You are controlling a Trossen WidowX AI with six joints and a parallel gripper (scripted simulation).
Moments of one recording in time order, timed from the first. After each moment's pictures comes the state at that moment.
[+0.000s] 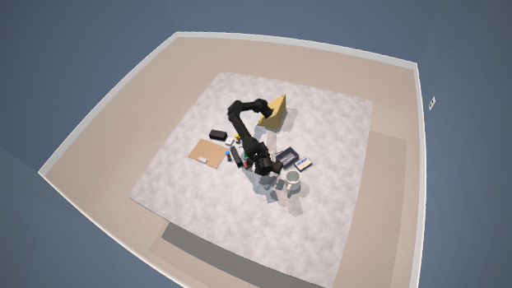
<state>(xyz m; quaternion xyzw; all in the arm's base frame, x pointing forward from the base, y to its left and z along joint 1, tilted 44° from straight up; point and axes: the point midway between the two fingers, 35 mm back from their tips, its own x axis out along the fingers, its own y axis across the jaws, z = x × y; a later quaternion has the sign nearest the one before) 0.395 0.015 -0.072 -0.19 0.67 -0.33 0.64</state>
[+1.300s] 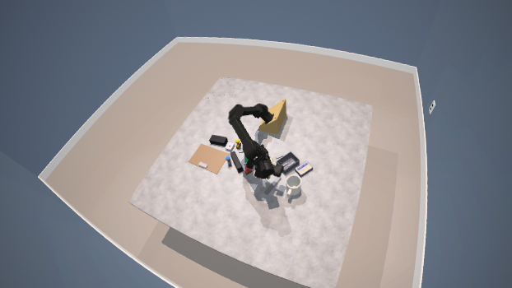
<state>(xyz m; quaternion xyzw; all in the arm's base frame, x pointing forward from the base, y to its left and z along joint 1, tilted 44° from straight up) 0.397 0.028 -0.058 -0.19 0.67 -0.33 0.64</state>
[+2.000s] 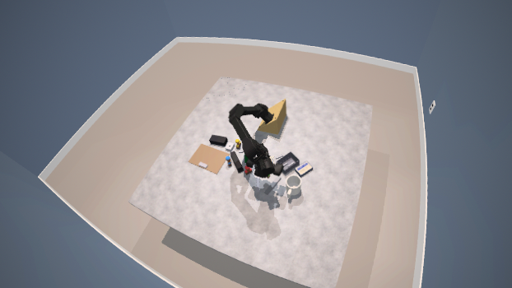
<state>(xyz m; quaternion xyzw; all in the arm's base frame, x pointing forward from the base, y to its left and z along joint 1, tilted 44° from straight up) 0.397 0.035 -0.051 -0.19 0.67 -0.33 0.64</state>
